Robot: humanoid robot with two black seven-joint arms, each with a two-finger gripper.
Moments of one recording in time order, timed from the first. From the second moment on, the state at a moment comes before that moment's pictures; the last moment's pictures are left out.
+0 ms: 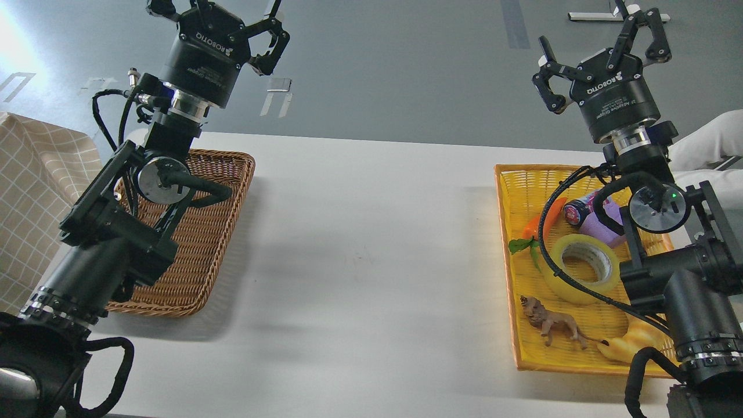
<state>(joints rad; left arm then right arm) -0.64 0.23 -1.22 -1.10 0.32 -0.49 -0.35 0.63 -0.01 1.57 0.96 -0.47 0.49 0.00</state>
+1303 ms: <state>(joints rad) -0.64 0.23 -1.22 -1.11 0.32 -0.49 -0.35 0.64 -0.01 1.56 0.97 -0.47 0.49 0.00</state>
